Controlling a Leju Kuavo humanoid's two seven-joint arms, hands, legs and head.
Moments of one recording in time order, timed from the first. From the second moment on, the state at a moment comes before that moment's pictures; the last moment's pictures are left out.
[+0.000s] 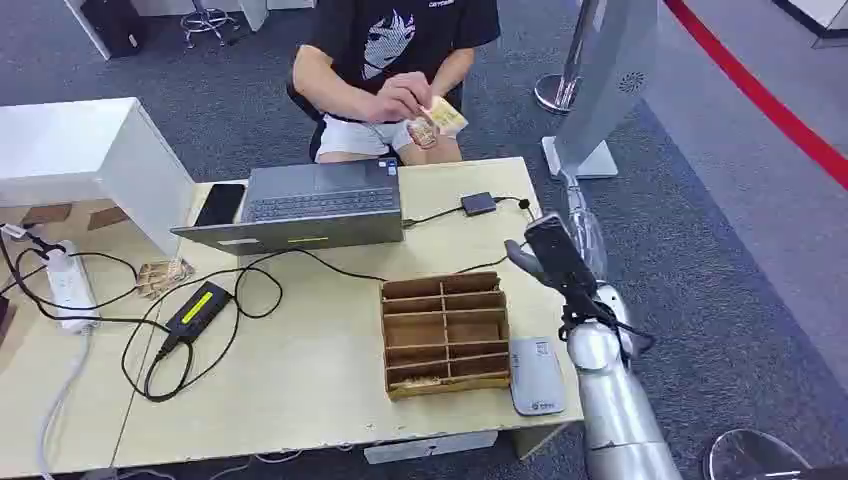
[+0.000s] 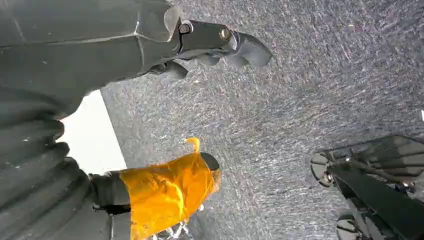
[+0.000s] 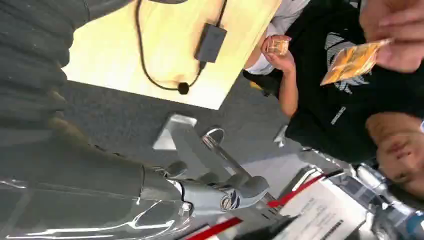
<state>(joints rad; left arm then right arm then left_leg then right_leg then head) -0.04 -0.01 0.86 -0.26 -1.16 -0.02 0.05 -0.36 0.18 0.01 -1.34 0.68 -0.05 -0.15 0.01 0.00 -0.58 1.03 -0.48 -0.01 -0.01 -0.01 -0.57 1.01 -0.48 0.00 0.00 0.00</state>
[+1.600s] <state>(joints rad) -0.06 -0.03 0.99 -0.26 -1.35 -0.05 0.06 -0.44 0.04 0.41 -1.46 1.17 -0.20 -0.17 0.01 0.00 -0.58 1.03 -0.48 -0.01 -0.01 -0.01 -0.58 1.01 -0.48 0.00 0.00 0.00</state>
